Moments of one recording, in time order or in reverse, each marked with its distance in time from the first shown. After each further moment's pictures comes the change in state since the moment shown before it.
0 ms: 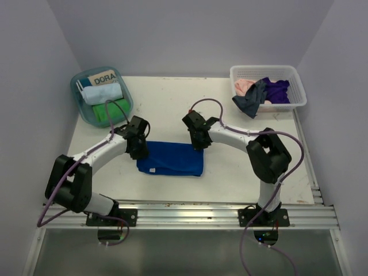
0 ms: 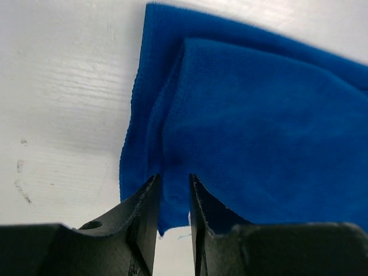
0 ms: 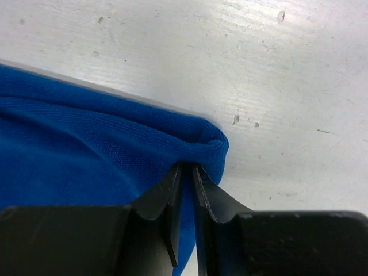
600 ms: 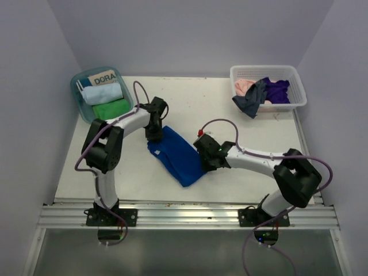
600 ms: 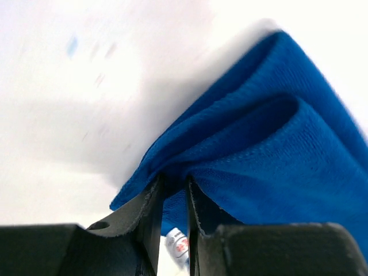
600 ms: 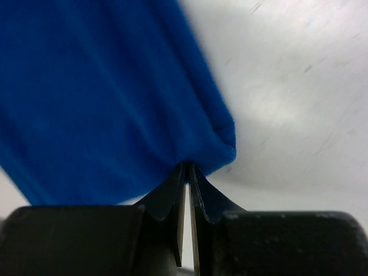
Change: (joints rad) left arm -0.023 0.497 0.419 -0.080 0.008 0.132; right arm 0.076 -0.302 -0.428 0.158 -0.048 0.116
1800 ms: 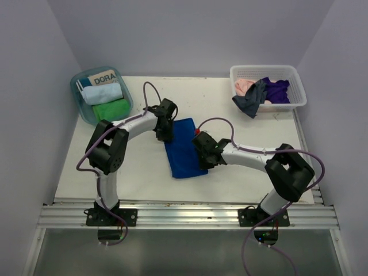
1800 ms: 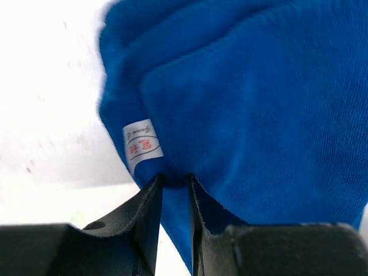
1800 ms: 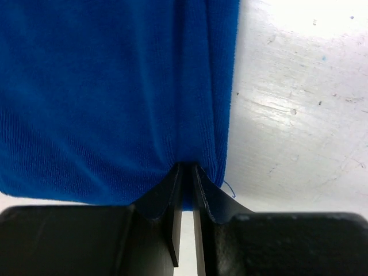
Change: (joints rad) left arm -0.106 0.051 0.060 0.105 0.074 0.003; right arm 0.018 0.045 0.035 -0.007 -0.047 -0.026
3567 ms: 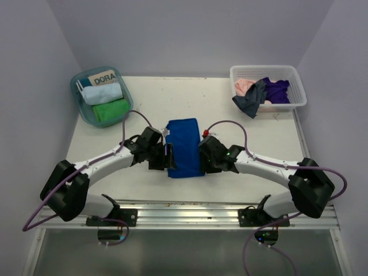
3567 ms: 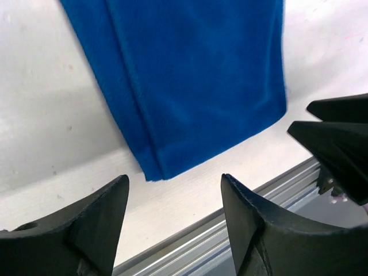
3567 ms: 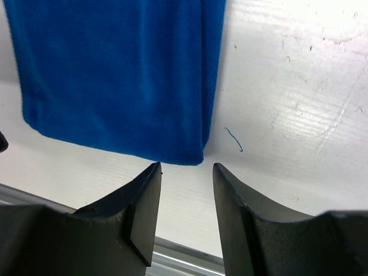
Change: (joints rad) left arm -0.095 -0.590 -0.571 0.198 0.285 -0.163; right arm 0.034 -0.218 -0.098 -0.008 0.008 0.132
